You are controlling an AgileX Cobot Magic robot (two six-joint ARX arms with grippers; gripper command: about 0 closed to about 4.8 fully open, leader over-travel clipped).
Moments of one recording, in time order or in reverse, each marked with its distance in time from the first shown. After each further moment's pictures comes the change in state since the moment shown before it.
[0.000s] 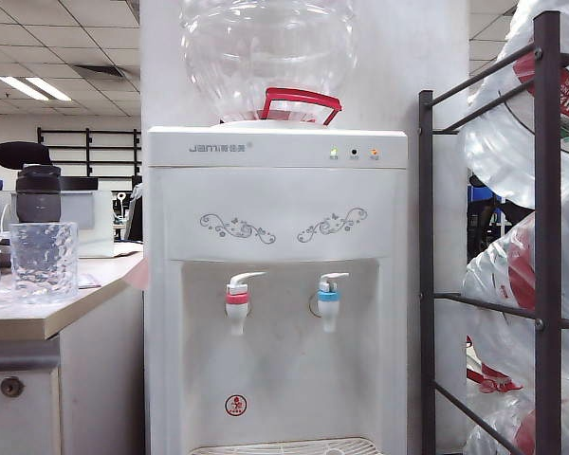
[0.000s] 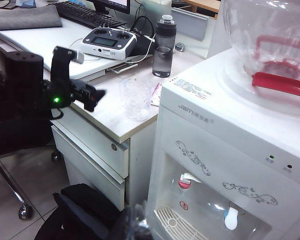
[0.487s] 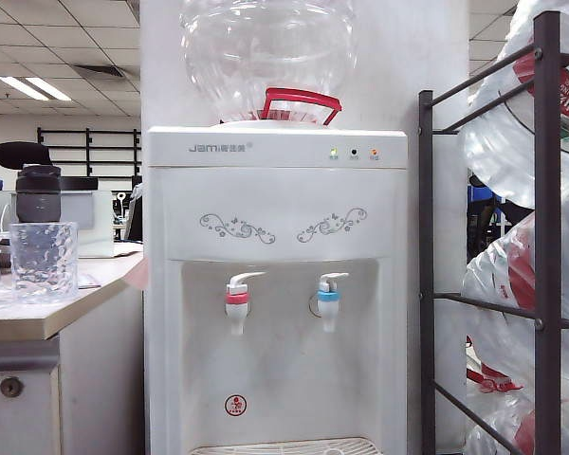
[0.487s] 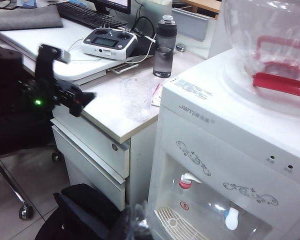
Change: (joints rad) left arm -0.040 -0.254 -0.127 -0.156 -0.011 -0.002; right arm 0.000 0.000 0.000 0.000 0.000 0.000
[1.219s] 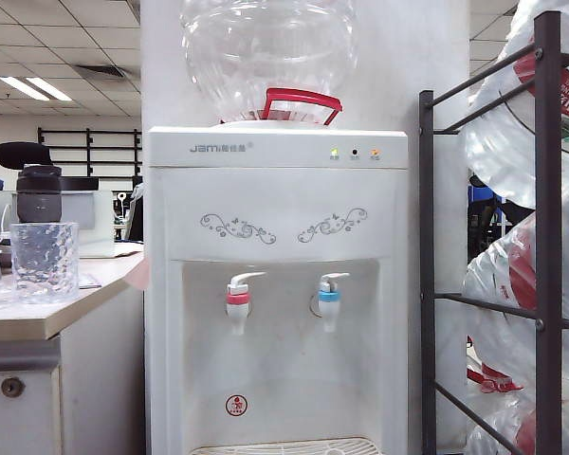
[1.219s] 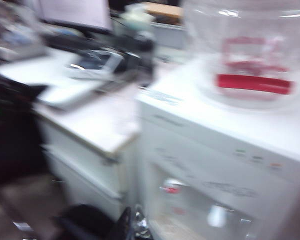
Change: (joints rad) left arm -0.013 -0.459 -0.001 -0.289 0.000 0.031; right arm -0.192 -0.057 0.000 -0.006 -0.128 0.073
